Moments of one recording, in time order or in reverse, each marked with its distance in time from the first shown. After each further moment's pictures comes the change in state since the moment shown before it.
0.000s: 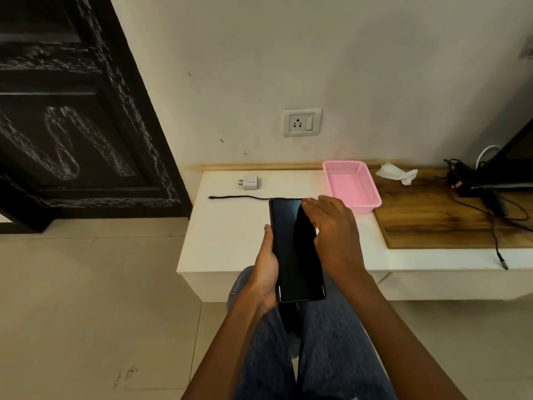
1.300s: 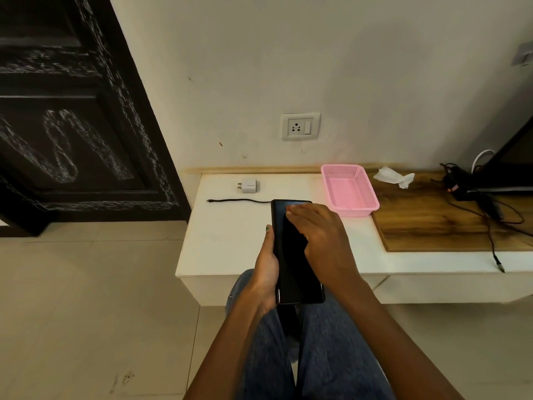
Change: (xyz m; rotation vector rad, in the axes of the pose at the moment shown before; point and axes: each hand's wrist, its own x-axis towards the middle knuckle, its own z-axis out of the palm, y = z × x) left_hand 0.004 0.002 0.000 -0.087 -0.041 0.041; right_hand -0.003 -0.012 -0.002 0.046 -0.012 -0.148
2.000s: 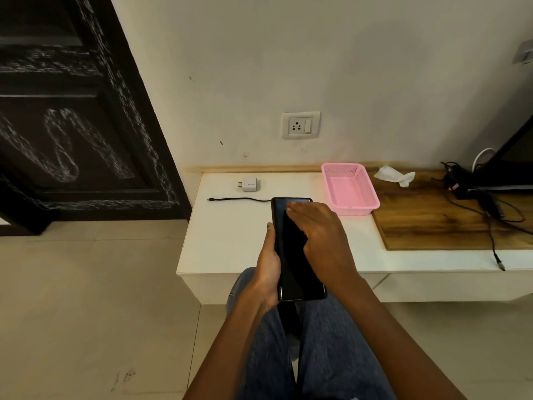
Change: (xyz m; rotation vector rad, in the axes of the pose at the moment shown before) left_hand -0.003 0.000 0.002 0.031 -0.016 0.004; right_hand 0.000 -0.004 0.001 0.039 -0.017 0.033
